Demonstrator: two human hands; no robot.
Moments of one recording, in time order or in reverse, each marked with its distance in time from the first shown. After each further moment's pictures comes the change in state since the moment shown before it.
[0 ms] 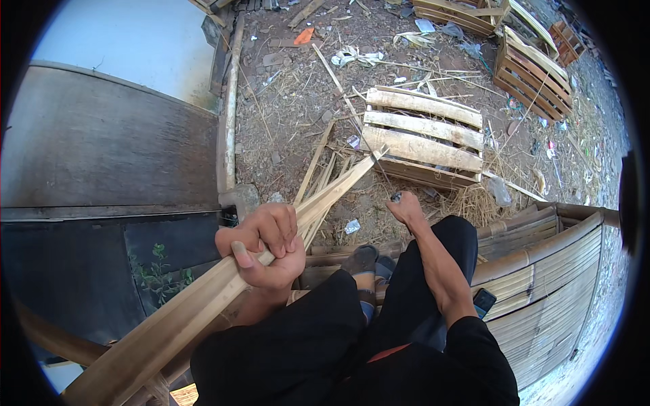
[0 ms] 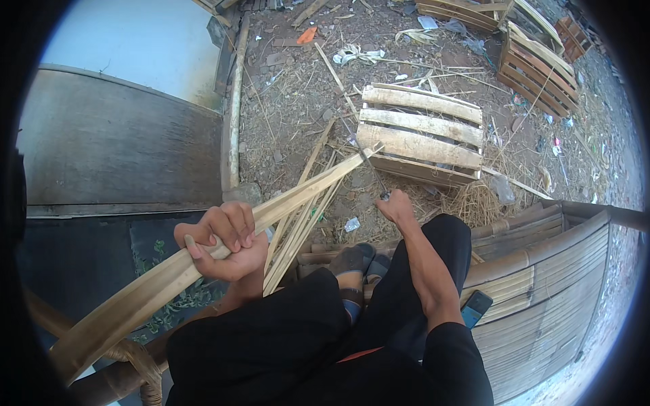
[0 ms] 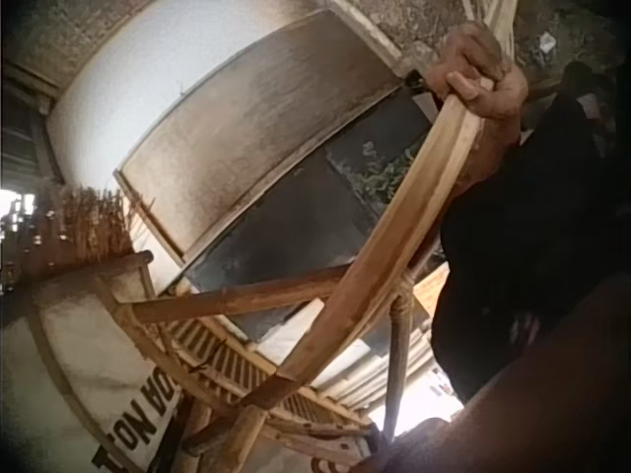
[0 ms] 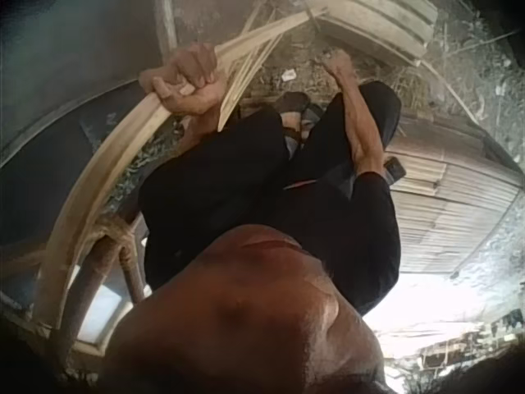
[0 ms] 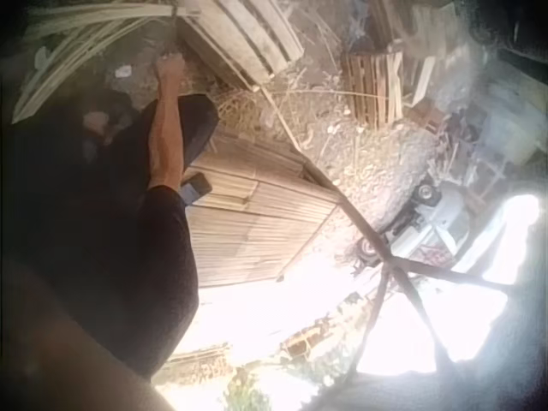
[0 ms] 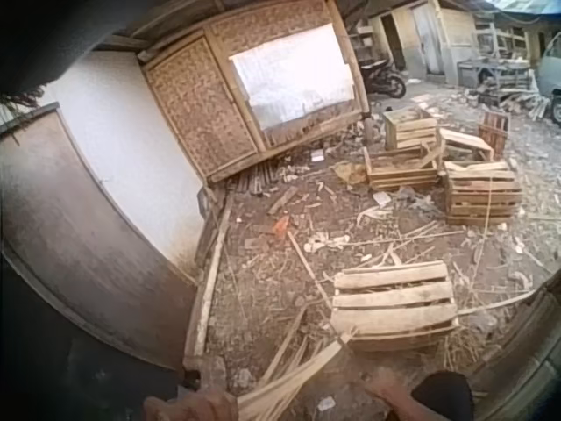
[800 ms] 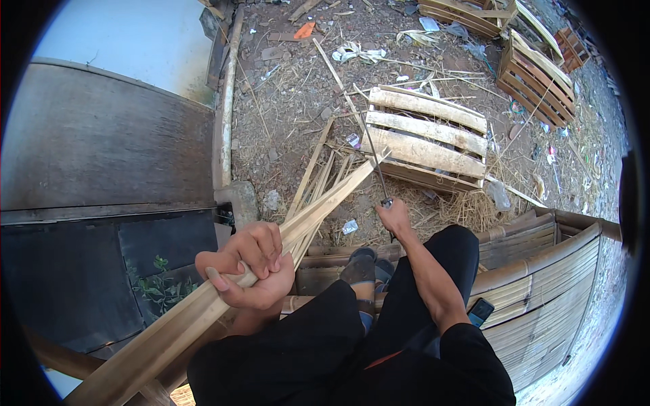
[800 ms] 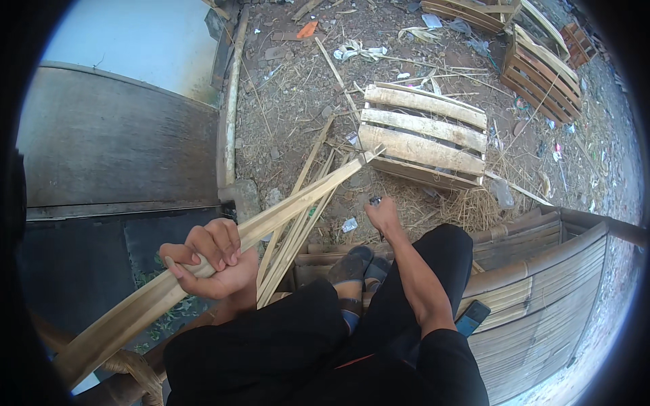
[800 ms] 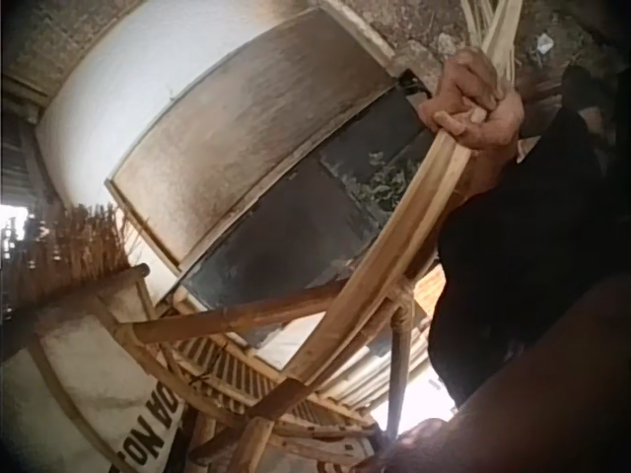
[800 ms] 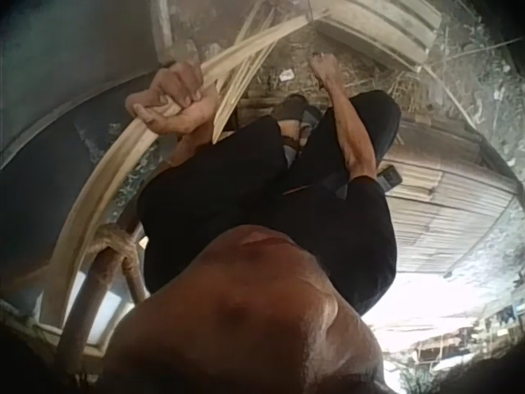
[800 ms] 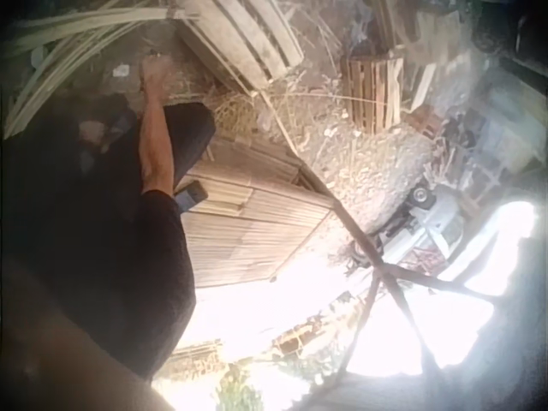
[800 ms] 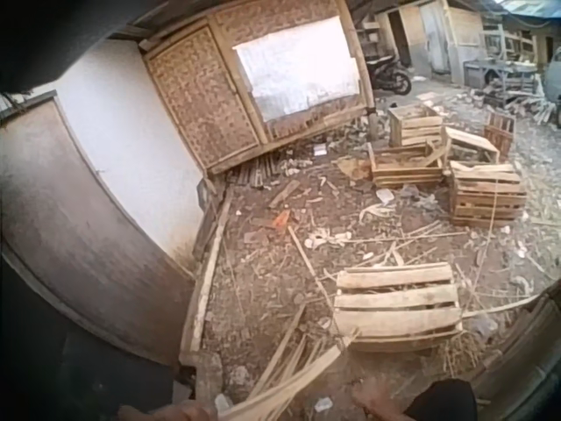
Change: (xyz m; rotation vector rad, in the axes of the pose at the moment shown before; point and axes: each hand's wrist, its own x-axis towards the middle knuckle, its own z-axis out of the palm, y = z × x) left_hand 0.005 -0.002 -0.017 0.089 0.146 -0.023; right_hand -0.001 -0.031 0.033 0.200 -0.016 0.087
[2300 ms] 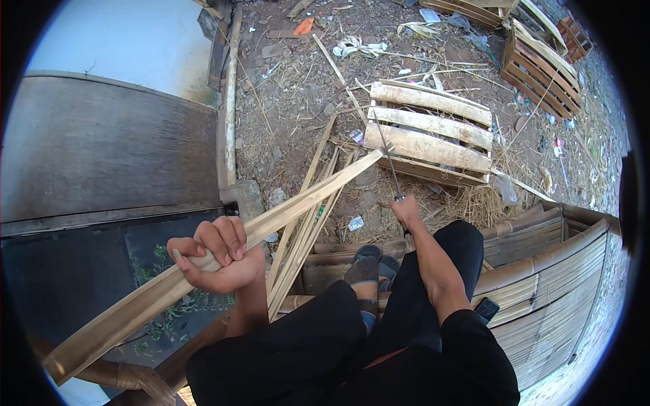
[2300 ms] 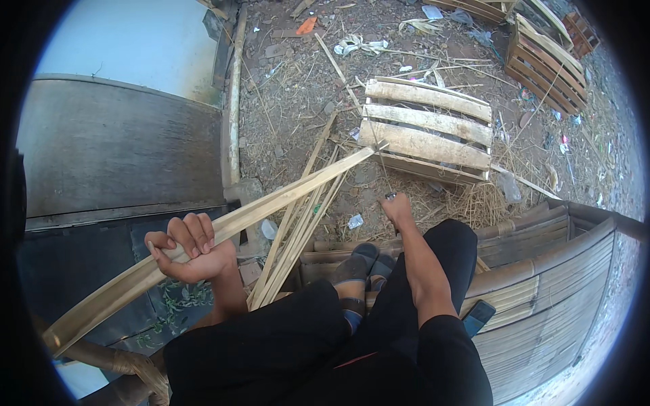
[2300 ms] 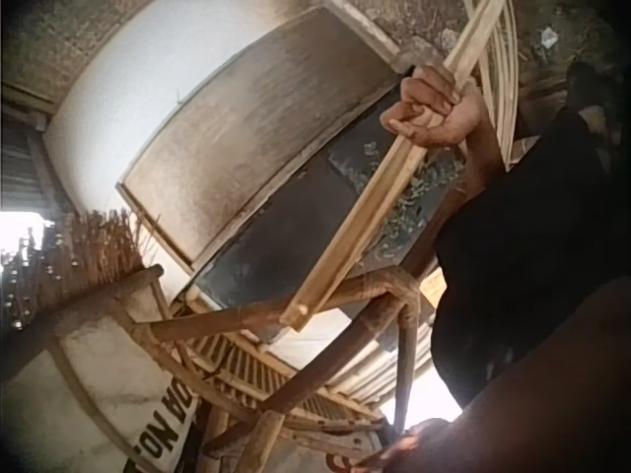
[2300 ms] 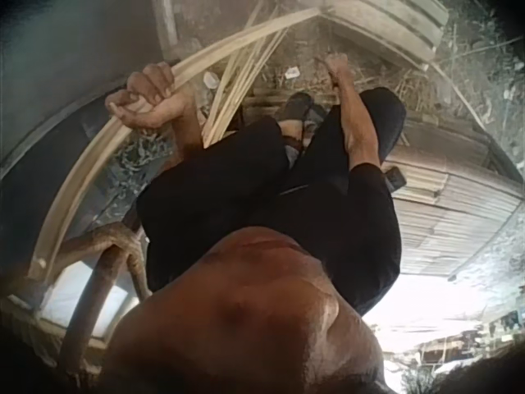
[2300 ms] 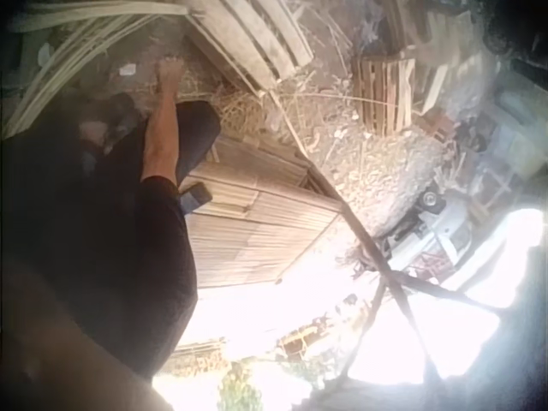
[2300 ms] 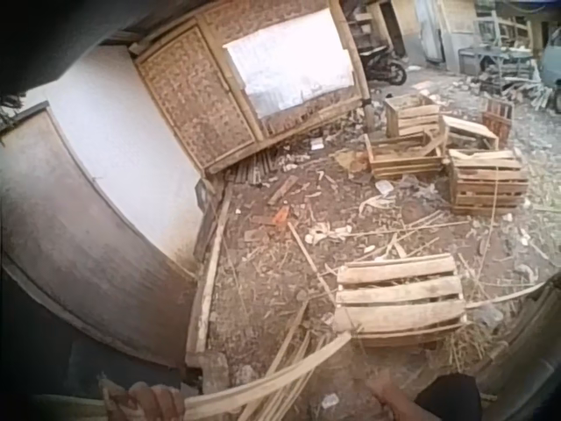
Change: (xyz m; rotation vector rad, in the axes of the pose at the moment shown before) left_hand 0.020 -0.006 -0.032 -0.041 0.114 -0.020; right_hand 0.028 0.034 -0.002 0.007 -0.085 0.175
